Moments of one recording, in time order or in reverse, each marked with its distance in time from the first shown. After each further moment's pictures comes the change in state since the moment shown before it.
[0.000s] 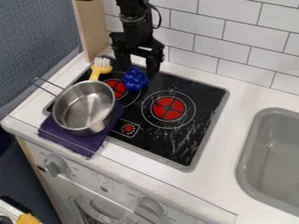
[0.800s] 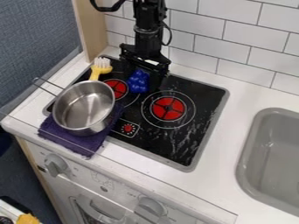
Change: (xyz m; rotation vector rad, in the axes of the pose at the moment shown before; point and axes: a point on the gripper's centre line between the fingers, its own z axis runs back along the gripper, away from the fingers) arm -0.004 -0.009 -0.027 0.059 0.202 -0.074
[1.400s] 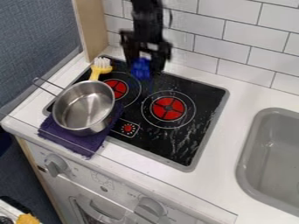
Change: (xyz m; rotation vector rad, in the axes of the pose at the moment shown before) arm 0.001 -0.002 0.050 -0.041 -0.187 0.027
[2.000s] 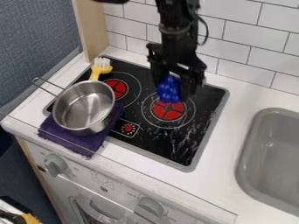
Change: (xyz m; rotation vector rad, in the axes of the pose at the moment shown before) arm -0.046 -0.086 0.008 -0.053 0.003 -0.188
